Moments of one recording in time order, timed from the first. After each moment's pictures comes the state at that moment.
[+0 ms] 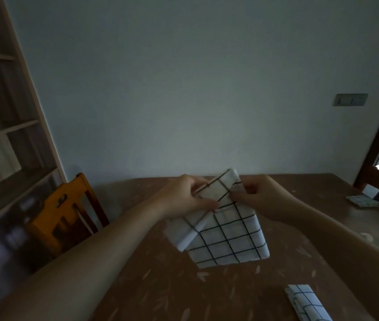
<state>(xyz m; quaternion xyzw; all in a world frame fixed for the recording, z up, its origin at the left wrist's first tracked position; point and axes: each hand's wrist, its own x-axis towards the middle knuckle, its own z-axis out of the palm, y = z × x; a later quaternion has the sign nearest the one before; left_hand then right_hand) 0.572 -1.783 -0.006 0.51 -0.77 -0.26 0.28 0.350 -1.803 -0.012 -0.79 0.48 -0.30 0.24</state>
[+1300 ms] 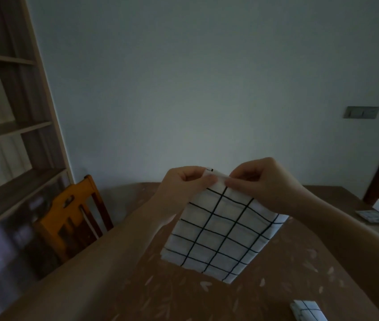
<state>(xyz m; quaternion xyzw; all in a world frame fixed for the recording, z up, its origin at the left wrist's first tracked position) 0.570 -1.772 0.007 0.39 -0.57 -0.45 0.57 0.374 -1.787 0.042 -0.82 0.40 -0.36 0.19</state>
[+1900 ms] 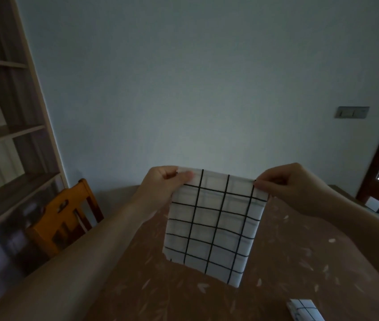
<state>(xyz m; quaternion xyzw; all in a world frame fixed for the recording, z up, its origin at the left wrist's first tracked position) 0.600 -1.786 0.005 0.43 -0.59 -0.41 0.55 0.320 -1.787 0.042 -0.81 0.44 -0.35 0.17</state>
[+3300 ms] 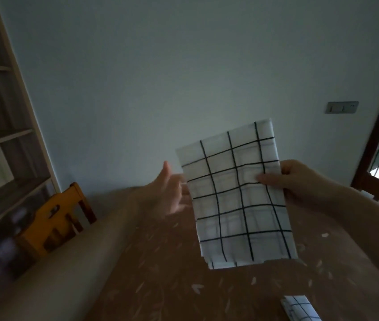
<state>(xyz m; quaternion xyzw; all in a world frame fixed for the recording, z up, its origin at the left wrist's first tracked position) 0.583 -1.802 0.005 0.31 -0.57 -0.68 0.34 0.294 -1.809 0.038 -0.71 0.39 -0.39 0.44</state>
